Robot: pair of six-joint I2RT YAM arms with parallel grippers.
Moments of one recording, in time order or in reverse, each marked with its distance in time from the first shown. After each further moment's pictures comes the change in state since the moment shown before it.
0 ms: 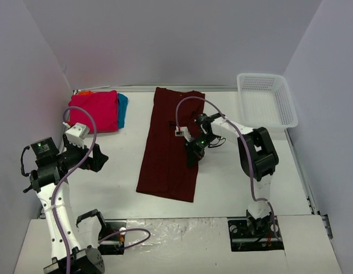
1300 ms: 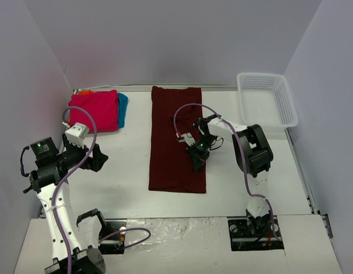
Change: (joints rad) left arm 0.006 -0.008 0.000 0.000 0.002 0.004; right arm 0.015 0.114 0.034 -0.094 0.252 0.147
